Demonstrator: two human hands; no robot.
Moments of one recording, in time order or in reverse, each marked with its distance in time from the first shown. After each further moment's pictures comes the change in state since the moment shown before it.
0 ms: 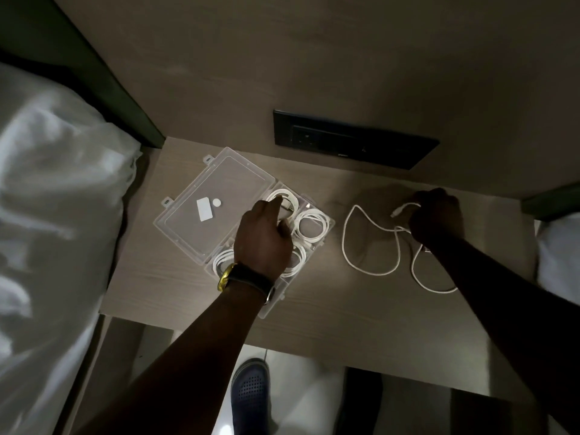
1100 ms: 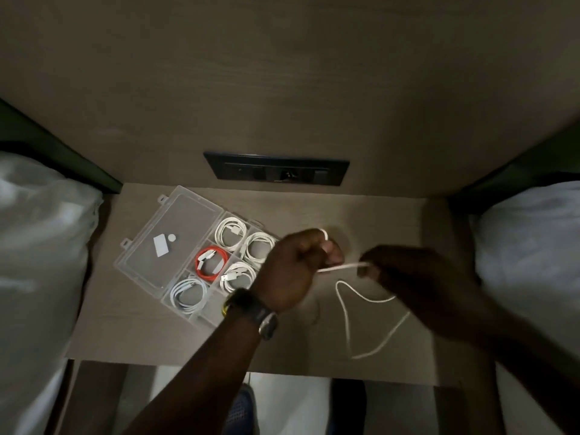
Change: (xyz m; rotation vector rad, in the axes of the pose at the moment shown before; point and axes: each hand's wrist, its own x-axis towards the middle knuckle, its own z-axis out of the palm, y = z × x) left_hand -0.023 0.164 -0.016 -0.917 -0.543 -0.115; right_hand -0.128 0.032 -0.142 0.591 -0.206 -0.630
